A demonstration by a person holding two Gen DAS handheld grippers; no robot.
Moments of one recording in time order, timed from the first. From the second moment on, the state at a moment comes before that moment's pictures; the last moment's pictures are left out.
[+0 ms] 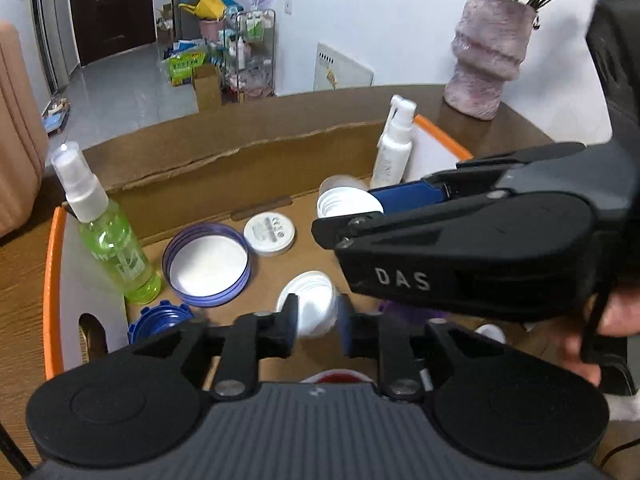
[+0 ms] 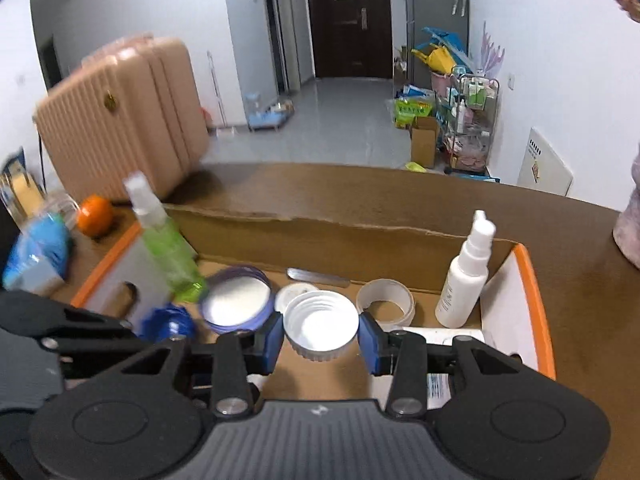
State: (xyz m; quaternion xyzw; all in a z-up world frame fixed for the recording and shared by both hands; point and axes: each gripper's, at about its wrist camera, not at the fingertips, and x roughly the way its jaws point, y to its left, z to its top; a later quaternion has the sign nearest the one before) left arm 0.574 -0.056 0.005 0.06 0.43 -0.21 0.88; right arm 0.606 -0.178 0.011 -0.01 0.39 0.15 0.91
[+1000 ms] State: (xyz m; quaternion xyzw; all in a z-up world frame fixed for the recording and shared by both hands) left arm 0.356 0.043 0.144 0.04 0.23 -0.01 0.97; right arm 0.420 -0.254 0.126 -0.03 0.27 0.13 0.95
